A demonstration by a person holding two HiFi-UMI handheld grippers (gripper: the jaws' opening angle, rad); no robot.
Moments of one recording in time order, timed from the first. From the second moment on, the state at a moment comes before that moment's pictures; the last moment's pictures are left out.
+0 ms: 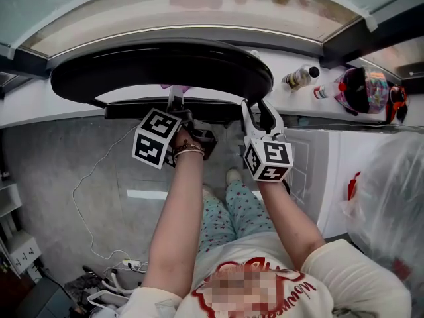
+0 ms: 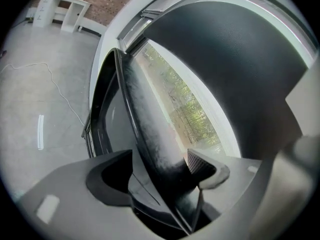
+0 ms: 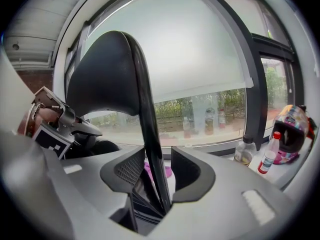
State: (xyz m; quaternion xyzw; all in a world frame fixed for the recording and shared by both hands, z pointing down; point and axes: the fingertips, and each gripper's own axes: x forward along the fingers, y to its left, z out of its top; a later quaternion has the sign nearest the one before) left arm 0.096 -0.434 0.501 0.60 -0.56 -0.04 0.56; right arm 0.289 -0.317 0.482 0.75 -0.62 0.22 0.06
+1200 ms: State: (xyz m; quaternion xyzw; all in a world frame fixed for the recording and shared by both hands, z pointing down) left arm 0.077 -0.388 0.508 0.60 -0.50 -0.12 0.61; right arm 0.282 -0.288 0.520 0.75 -0.61 0.25 0.06
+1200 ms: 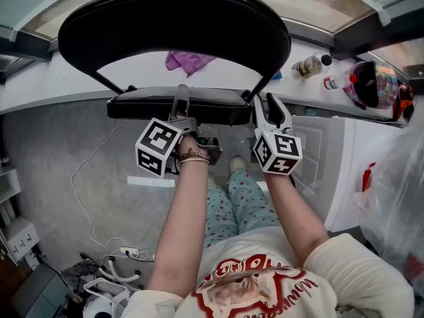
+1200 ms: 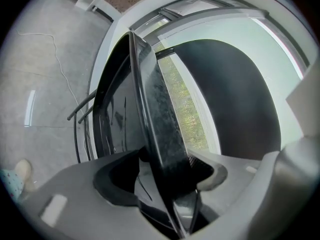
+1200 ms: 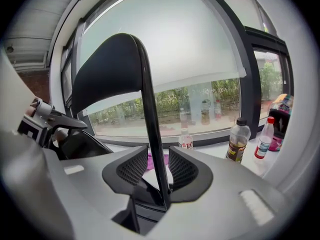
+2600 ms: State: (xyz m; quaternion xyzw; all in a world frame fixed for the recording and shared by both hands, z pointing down) left arm 0.014 -0.276 0.550 0.59 -0.51 -0.13 0.61; right arm 0.262 -0.266 0.627 0.67 -0.64 0.36 0.12
